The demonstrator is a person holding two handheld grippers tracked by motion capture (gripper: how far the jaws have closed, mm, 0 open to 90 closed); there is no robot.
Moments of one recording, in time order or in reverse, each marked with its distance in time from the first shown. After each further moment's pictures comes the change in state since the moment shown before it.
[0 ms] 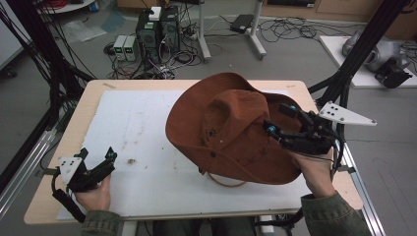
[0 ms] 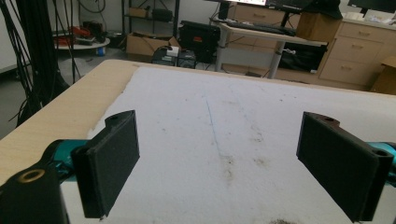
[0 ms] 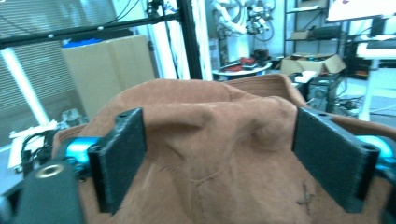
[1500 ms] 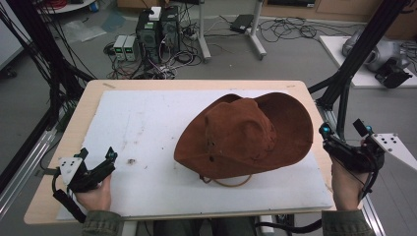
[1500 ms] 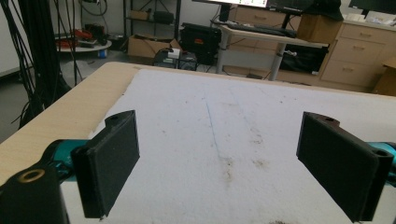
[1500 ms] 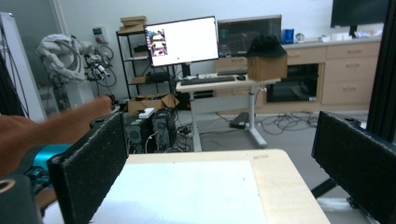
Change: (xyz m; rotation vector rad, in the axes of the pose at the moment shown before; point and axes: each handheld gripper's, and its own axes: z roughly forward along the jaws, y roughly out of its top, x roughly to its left) left arm -0.002 0.001 -0.001 -0.005 0.005 0.006; right arm -0.056 -0.052 -0.081 -0.220 -0.683 -0.002
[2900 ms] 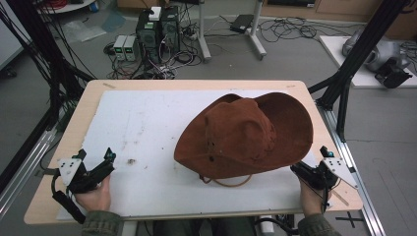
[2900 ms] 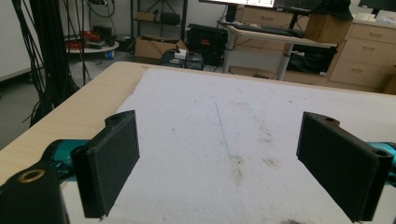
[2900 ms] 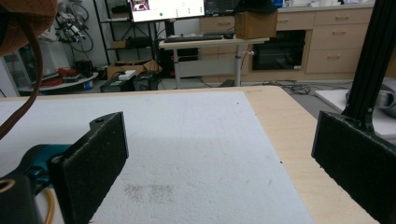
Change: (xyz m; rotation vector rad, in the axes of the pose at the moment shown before) left arm 0.004 -0.004 -0.001 -0.008 0.031 0.006; right arm 0.008 -0.129 0.017 0.102 -0.074 -0.046
